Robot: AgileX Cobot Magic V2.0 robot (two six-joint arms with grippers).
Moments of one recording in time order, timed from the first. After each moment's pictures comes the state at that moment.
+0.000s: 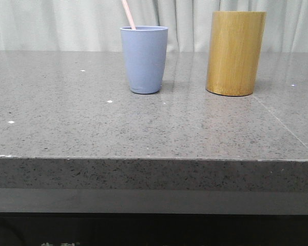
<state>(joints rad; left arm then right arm) -0.13 0.00 0.00 -0.06 0.04 -0.02 0.01 -0.01 0.03 -0.04 0.05 0.10</state>
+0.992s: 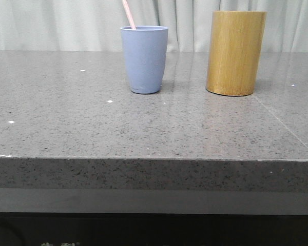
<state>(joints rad) -0.13 0.00 0.00 -0.06 0.04 -0.02 -0.01 -0.01 0.03 0.02 0.04 0.04</state>
